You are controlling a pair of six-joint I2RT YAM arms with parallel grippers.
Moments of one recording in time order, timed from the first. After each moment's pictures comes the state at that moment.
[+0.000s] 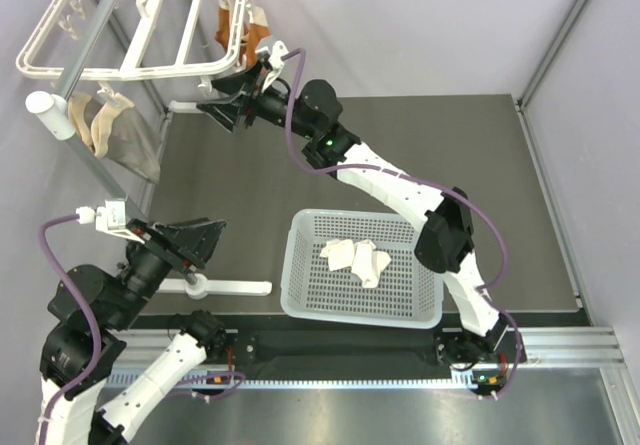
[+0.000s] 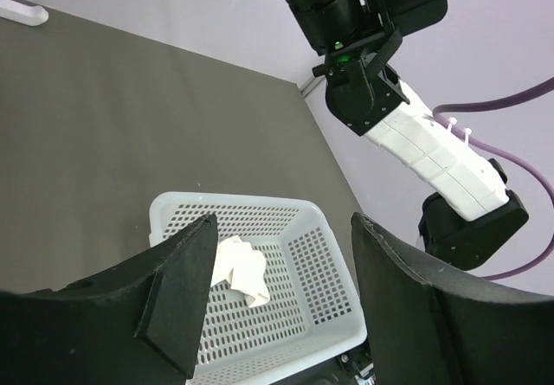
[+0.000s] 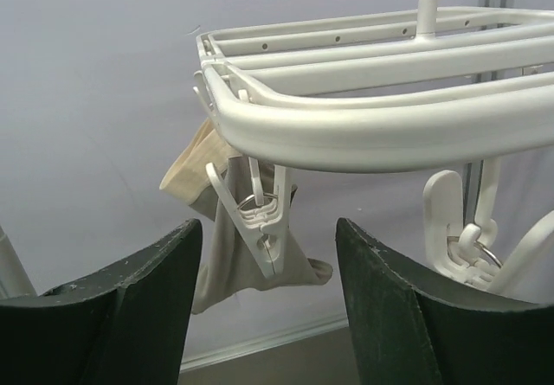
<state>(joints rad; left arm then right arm) -0.56 0.35 1.13 -0.73 -0.08 -0.68 0.90 2.19 2.21 0.45 -0.40 0.31</state>
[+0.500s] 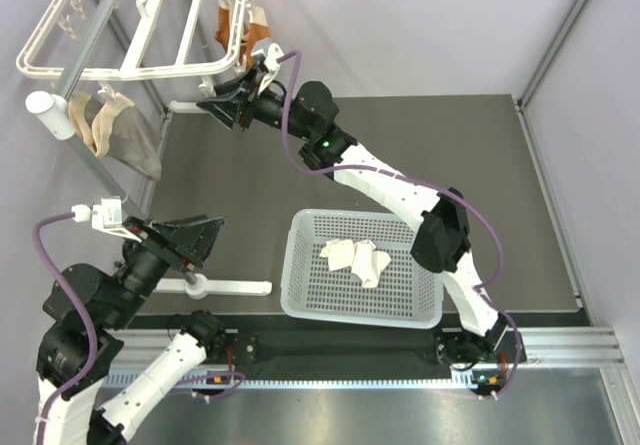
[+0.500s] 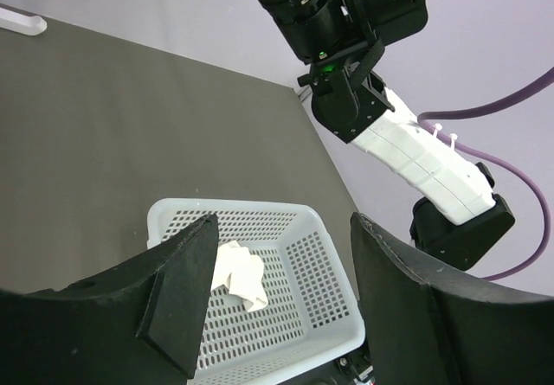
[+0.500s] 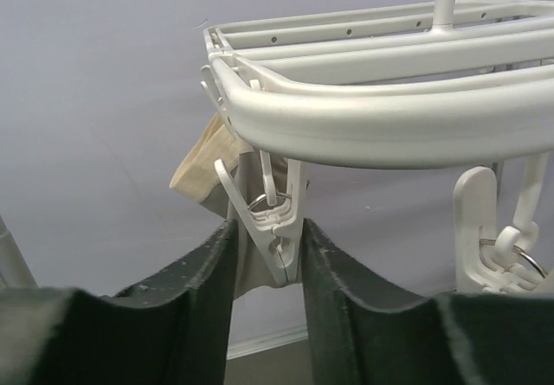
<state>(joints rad) -0.56 0.37 1.16 -0.73 -0.08 -0.67 0.90 2.21 2.24 0.45 -0.41 0.32</state>
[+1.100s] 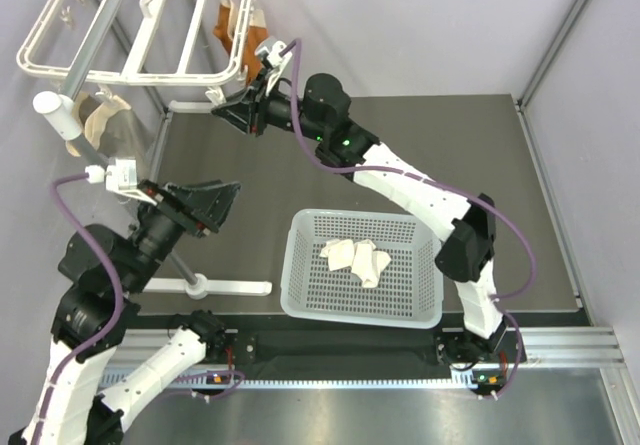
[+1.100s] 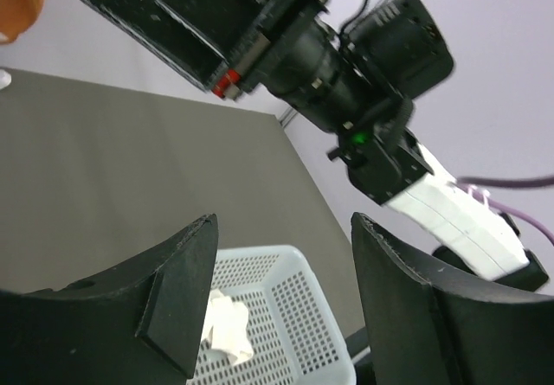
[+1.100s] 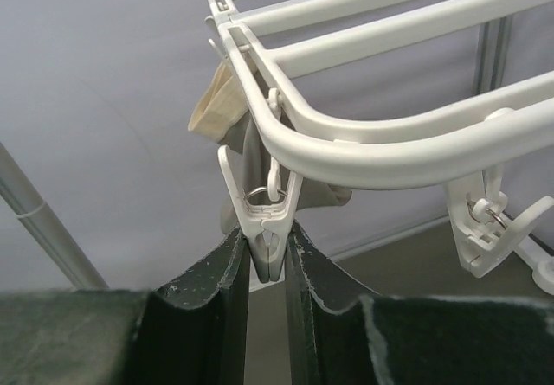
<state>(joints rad) -0.56 0.54 1.22 -0.56 -0.04 -0.65 0.91 2.05 2.11 0.21 -0.38 0.29</state>
